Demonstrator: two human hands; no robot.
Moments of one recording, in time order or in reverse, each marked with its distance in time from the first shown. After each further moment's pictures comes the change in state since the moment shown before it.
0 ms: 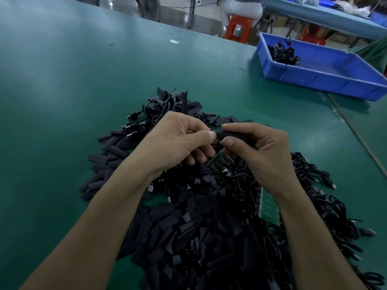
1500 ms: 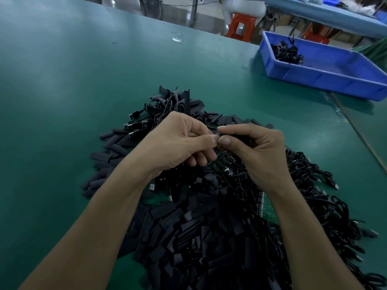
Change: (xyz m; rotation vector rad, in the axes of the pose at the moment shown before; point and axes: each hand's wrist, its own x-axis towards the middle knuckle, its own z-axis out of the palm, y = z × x) left_hand 0.000 -0.005 -0.003 0.007 -0.069 0.003; right_hand 0.002 -0.003 0.013 0.123 0.007 0.009
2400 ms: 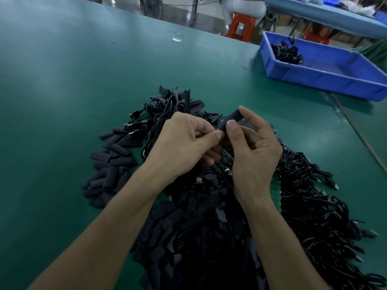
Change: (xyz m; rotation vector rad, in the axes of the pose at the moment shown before) left_hand 0.003 -0.007 0.020 -0.053 0.199 0.127; right_hand -0.007 0.013 0.036 0.035 0.493 -0.004
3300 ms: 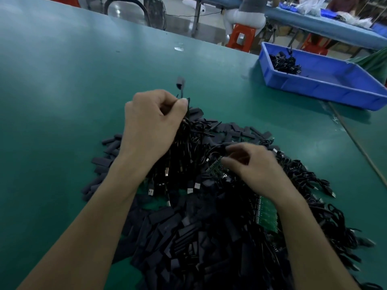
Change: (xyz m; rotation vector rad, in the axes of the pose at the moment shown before) left_hand 0.017 0.010 -0.035 0.361 0.539 0.191; right_hand 0.037 -0.002 -0.054 -0.924 -0.635 0.221
